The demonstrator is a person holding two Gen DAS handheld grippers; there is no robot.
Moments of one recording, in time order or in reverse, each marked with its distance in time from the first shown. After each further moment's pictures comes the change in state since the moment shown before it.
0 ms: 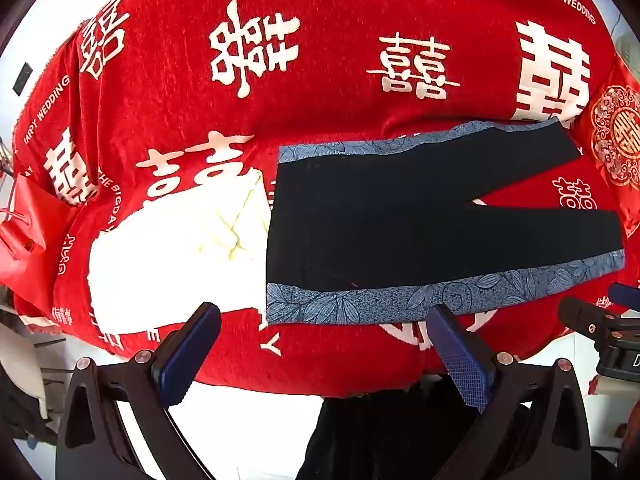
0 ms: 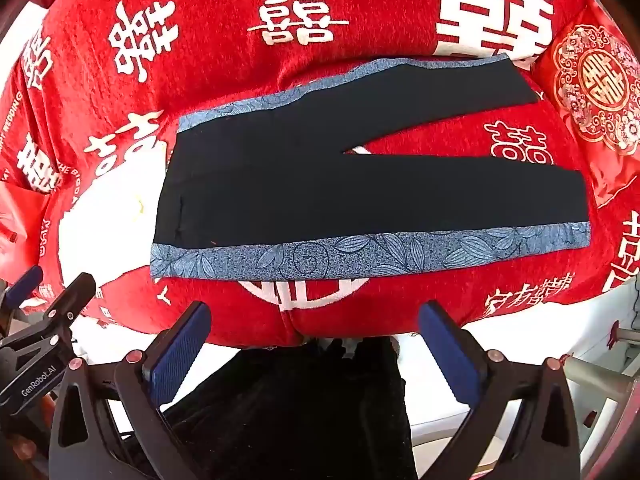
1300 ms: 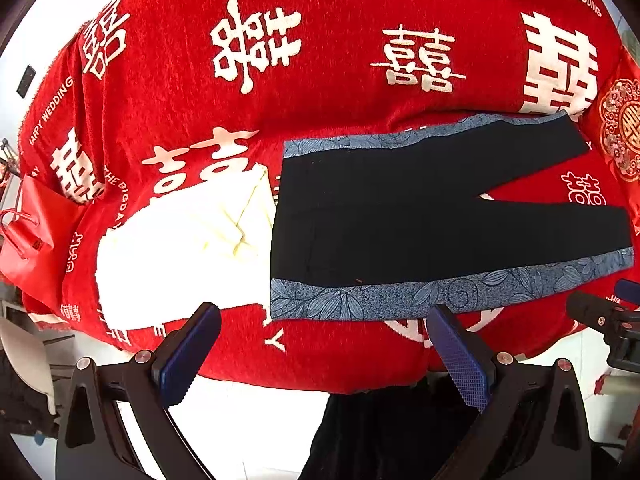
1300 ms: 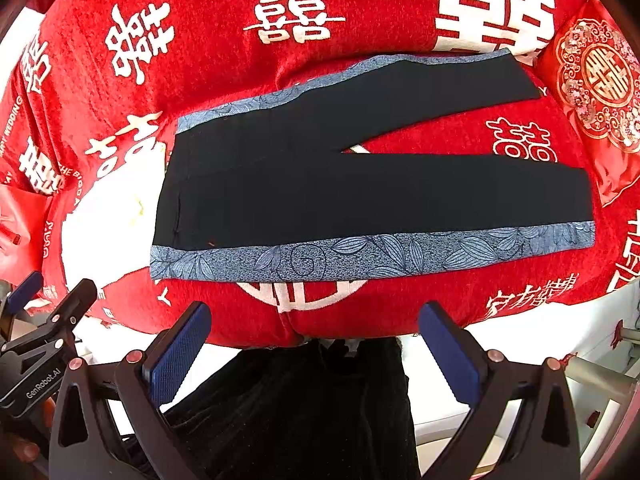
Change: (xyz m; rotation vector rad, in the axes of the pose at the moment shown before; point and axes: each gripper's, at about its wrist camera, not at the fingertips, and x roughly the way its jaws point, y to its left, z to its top) left arm 0.003 -0.006 0.001 0.009 0.021 0.039; right arm 0.006 -0.010 0.004 0.013 0.054 -0.003
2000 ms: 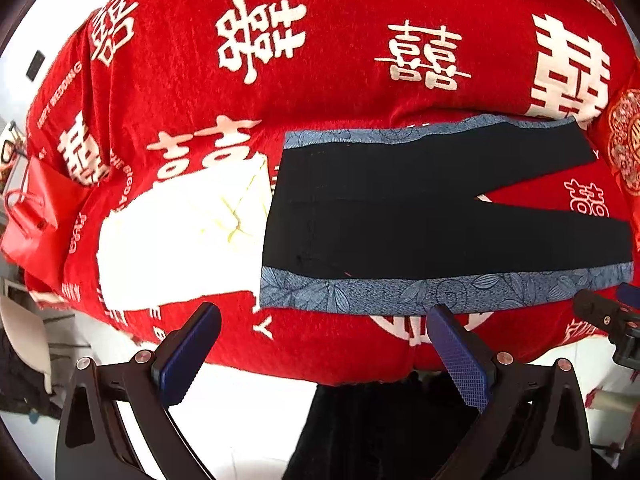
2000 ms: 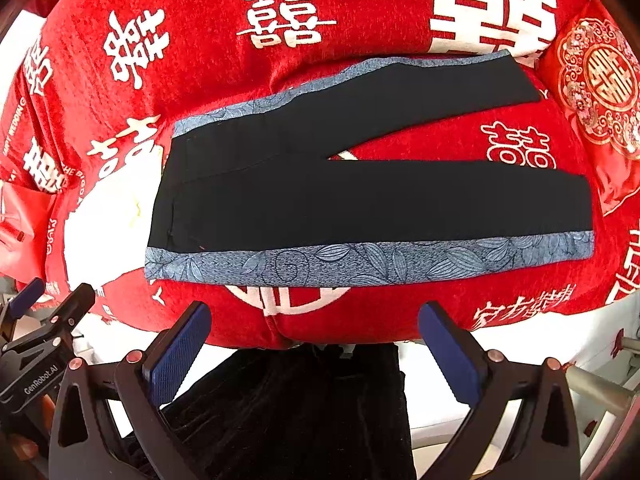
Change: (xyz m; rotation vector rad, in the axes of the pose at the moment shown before) left arm -0.006 -0.022 0.000 -0.072 0.043 0.020; right arm -0.004 -0.031 0.011 -0.045 -0.043 0.013
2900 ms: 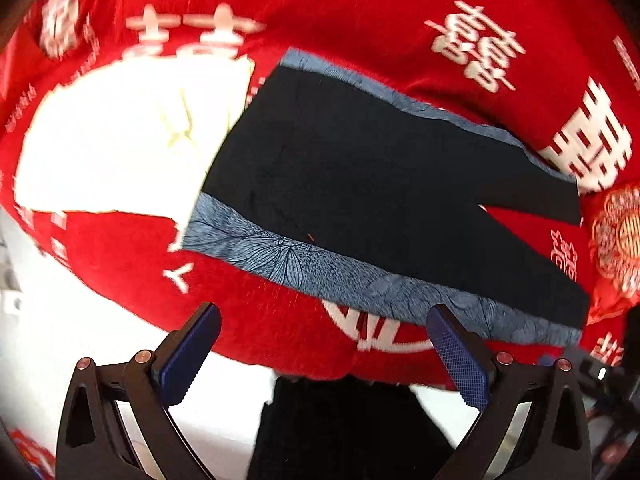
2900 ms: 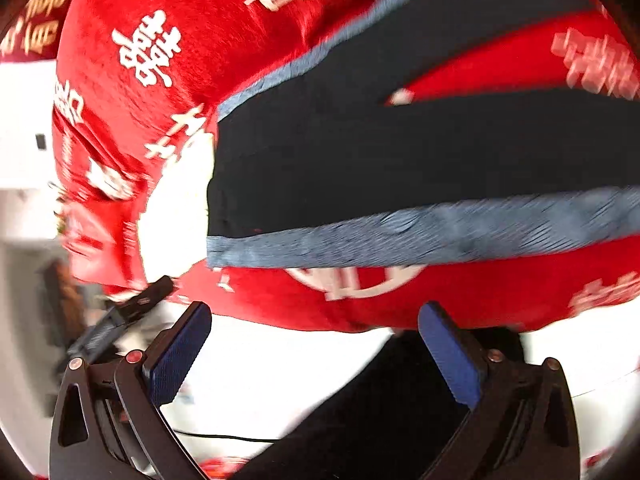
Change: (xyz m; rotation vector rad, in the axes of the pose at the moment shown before) left arm 0.125 0.035 -0.024 -0.335 0.169 -0.296; right arm 0.109 -0.041 -0.002 0.173 0.147 0.499
